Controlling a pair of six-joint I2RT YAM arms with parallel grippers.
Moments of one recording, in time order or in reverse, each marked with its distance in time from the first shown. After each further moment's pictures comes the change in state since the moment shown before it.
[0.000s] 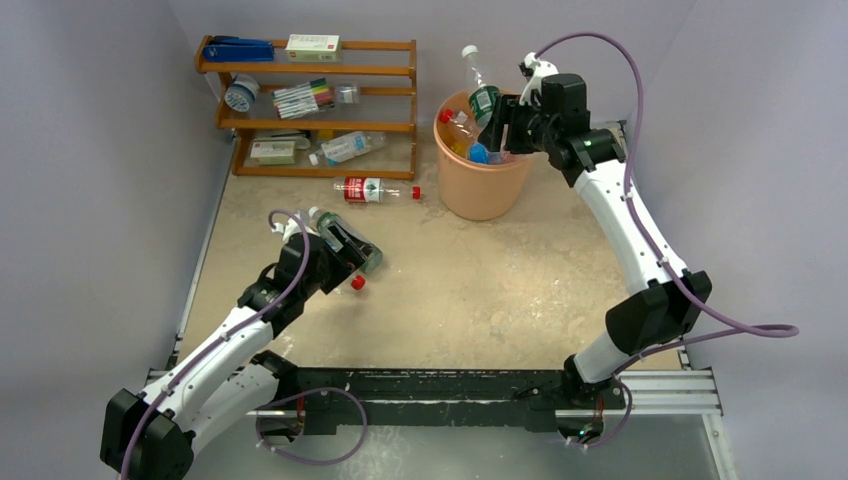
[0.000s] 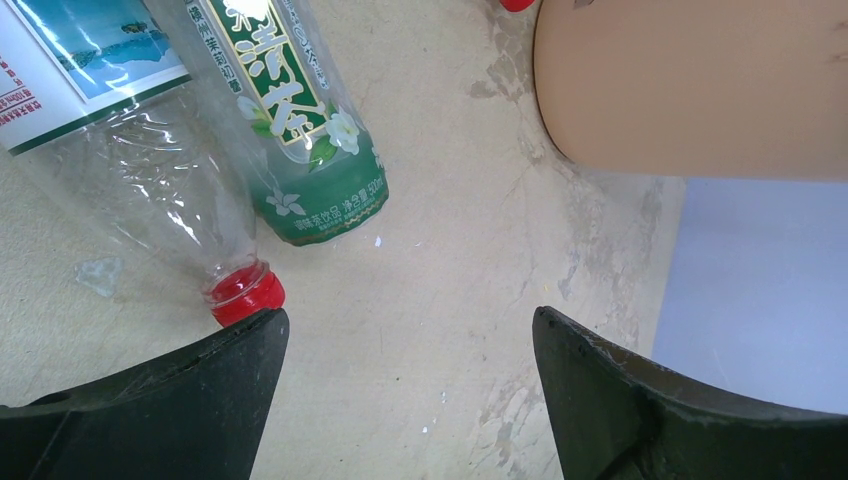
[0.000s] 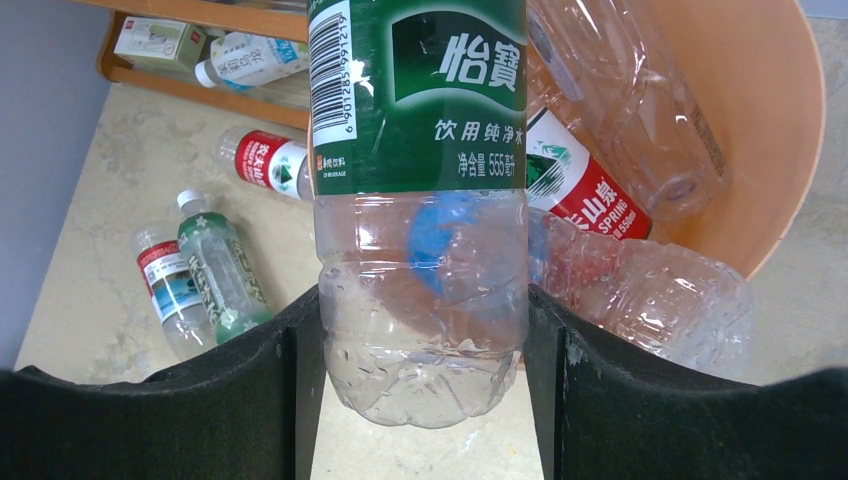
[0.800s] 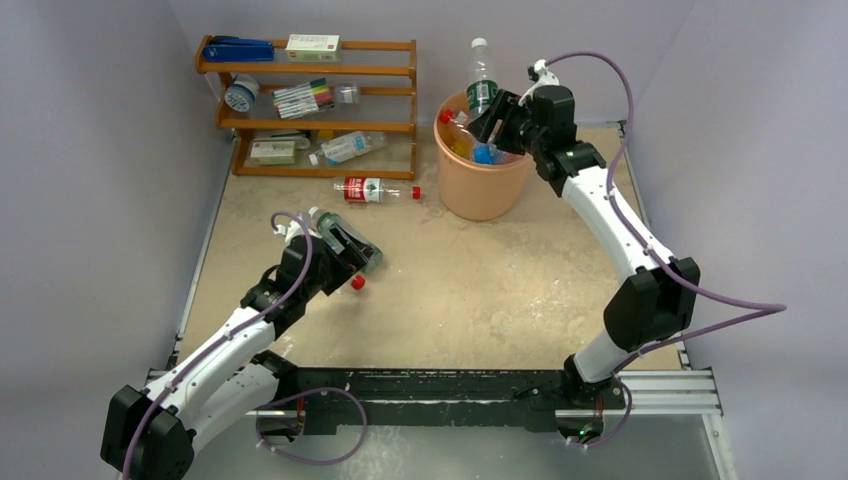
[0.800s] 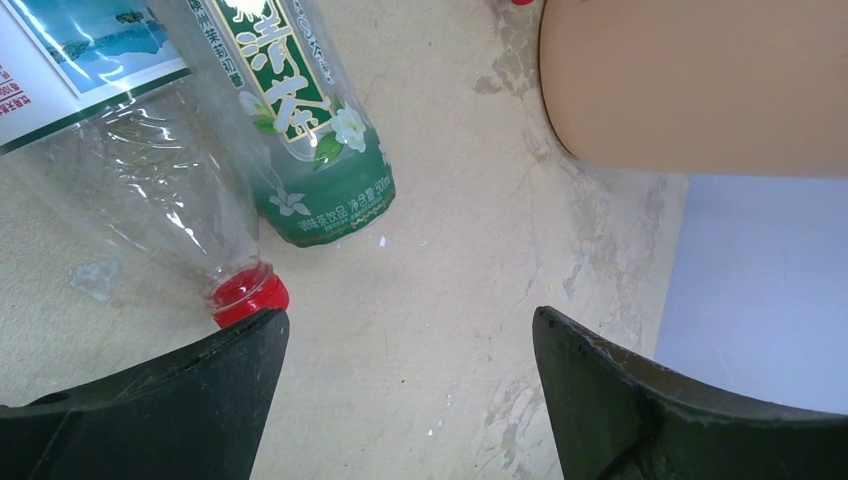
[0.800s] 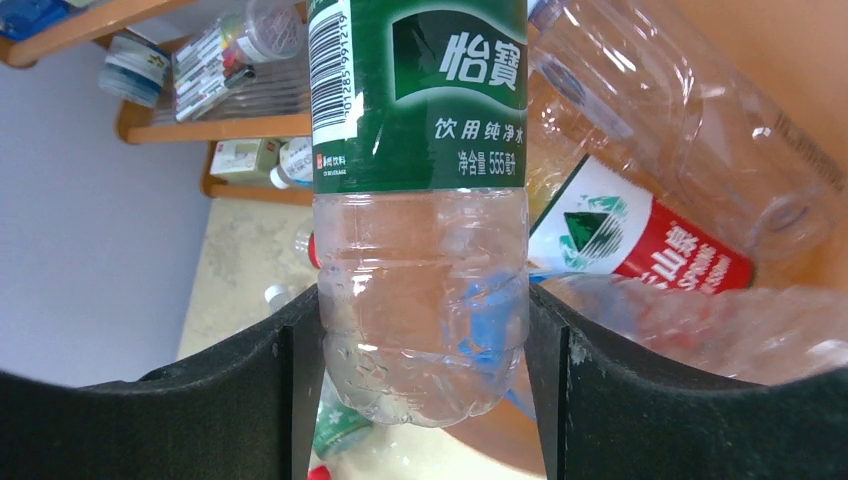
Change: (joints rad) left arm 0.000 0.011 -0.033 0.042 0.008 -0.001; right arm 0.000 0.026 -0.145 0.290 0.014 0.261
